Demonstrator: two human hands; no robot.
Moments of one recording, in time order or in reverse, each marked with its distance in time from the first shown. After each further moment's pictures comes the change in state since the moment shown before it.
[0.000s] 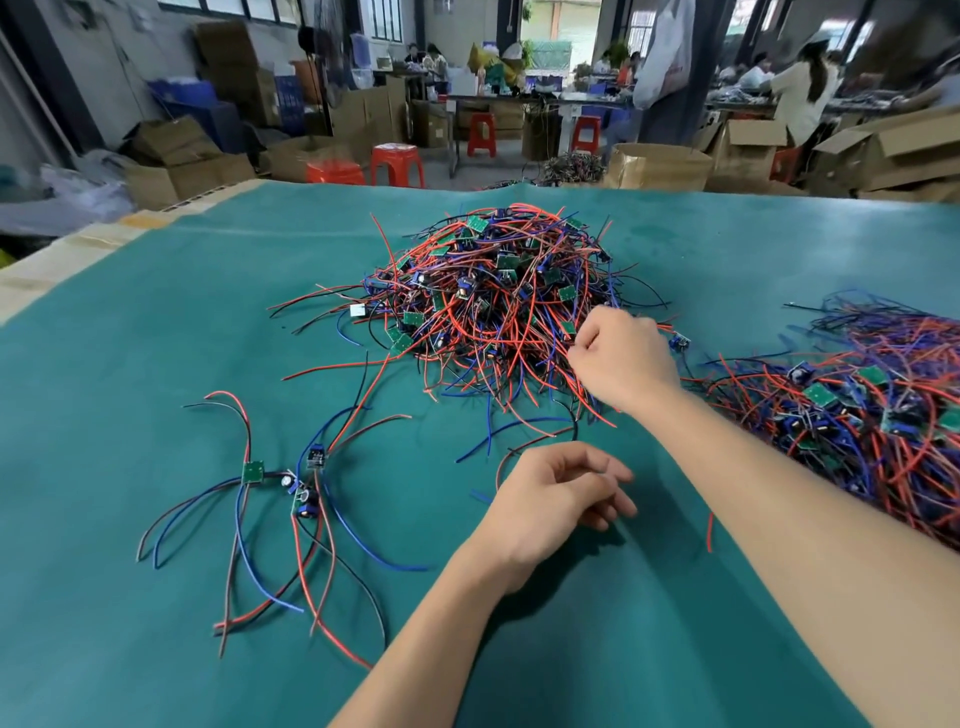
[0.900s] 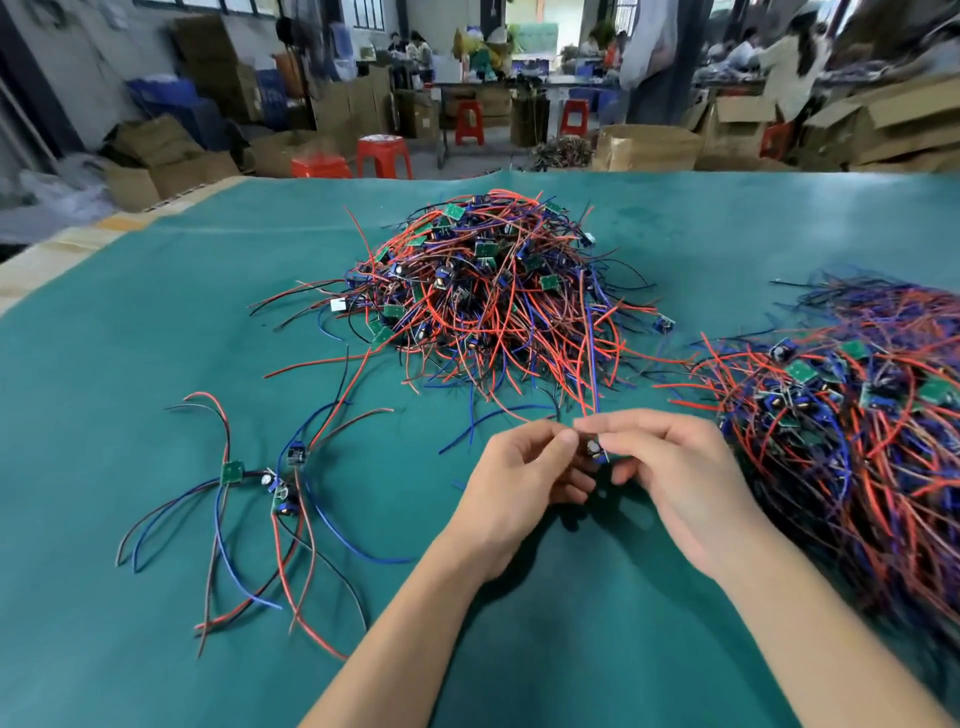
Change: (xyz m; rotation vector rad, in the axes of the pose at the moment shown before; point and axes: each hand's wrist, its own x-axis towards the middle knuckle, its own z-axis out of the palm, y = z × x) left_hand 0.005 -0.004 0.000 -0.073 0.132 0.006; right_hand -0.116 0.056 -0.010 1.153 -0.217 0.092
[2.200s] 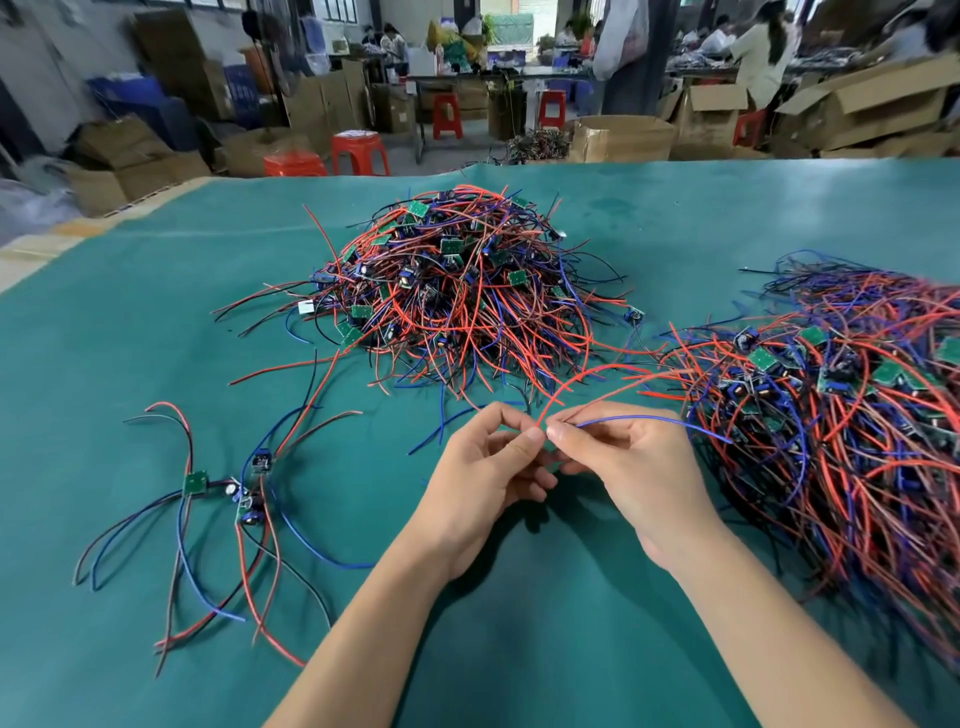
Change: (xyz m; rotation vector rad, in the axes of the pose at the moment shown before) left_hand 0.000 0.000 -0.008 -0.074 -0.037 0.022; right_hand -0.006 0.003 0.010 -0.054 0.118 -0.078
